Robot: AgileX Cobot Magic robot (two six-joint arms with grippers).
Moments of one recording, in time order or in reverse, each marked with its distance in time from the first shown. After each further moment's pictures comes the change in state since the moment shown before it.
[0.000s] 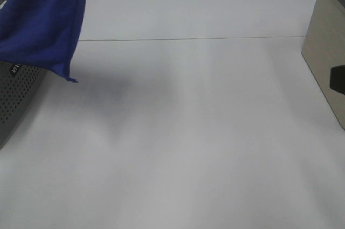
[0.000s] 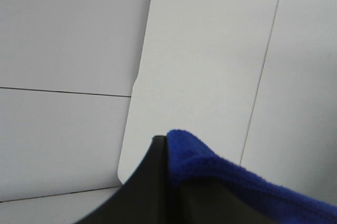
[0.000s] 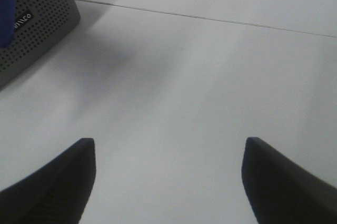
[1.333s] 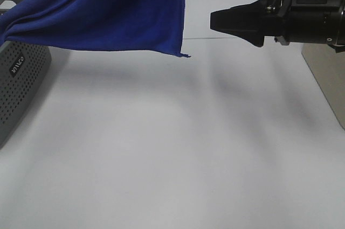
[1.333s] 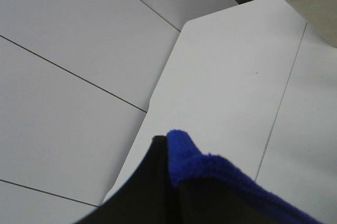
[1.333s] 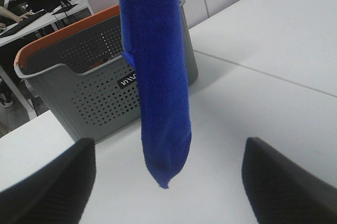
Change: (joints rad) left arm -0.078 0.137 -0.125 -0.158 -0.290 -0.135; right arm 0.000 0.985 -0.278 1.067 0.336 -1.281
